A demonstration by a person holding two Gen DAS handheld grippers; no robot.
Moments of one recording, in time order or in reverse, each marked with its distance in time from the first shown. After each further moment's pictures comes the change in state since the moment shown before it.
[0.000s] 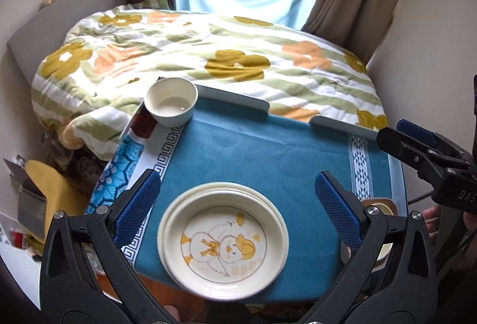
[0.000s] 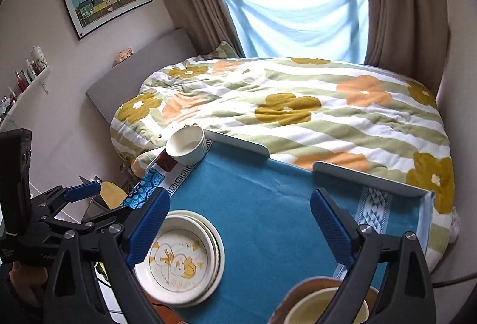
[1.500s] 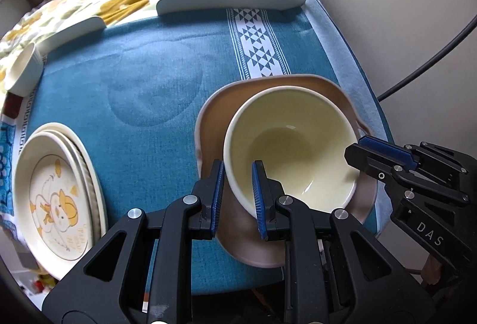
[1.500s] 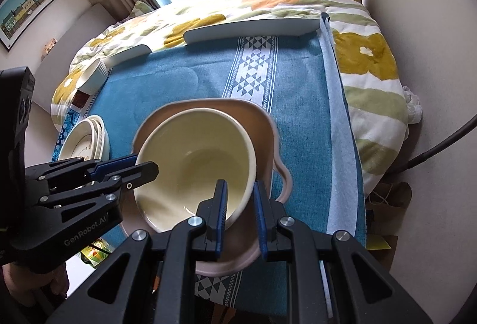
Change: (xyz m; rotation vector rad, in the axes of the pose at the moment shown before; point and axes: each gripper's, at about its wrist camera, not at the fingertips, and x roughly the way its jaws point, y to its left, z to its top) left arm 0.102 -0.224 -0.145 0.356 0.301 -0.178; right arm -0.053 -0.139 -0.196 0.293 0.192 -0.233
